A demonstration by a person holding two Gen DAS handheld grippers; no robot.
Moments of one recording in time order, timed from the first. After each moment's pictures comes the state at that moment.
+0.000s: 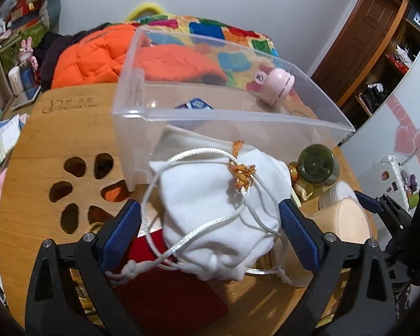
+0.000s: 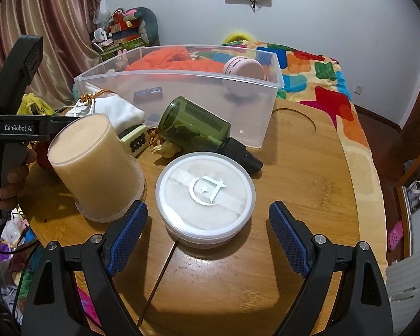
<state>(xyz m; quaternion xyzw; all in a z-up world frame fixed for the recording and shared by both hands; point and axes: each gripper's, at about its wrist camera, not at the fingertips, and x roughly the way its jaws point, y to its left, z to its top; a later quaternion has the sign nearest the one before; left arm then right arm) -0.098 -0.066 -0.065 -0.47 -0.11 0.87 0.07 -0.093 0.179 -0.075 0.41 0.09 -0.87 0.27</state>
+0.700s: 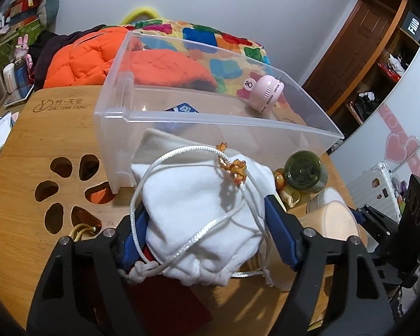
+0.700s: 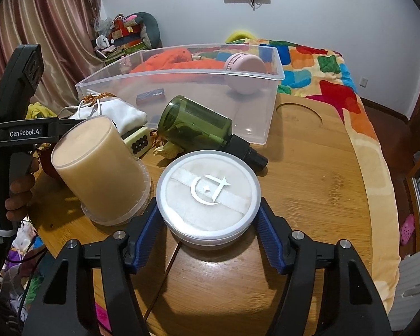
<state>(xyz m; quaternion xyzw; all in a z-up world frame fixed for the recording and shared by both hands) -0.096 -0.064 -0.064 -0.45 -0.14 0.88 0.09 -0.094 0.180 -0.079 0.41 0.06 -0.87 0.28</state>
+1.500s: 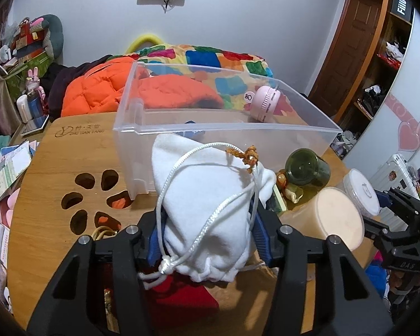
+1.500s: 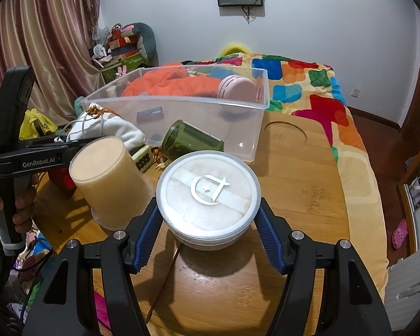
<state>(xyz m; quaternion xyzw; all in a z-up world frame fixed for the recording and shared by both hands) -0.073 -0.054 -0.051 -0.40 -0.07 0.91 0.06 -0.088 0.191 -0.055 0.38 0.06 -0.88 0.27</state>
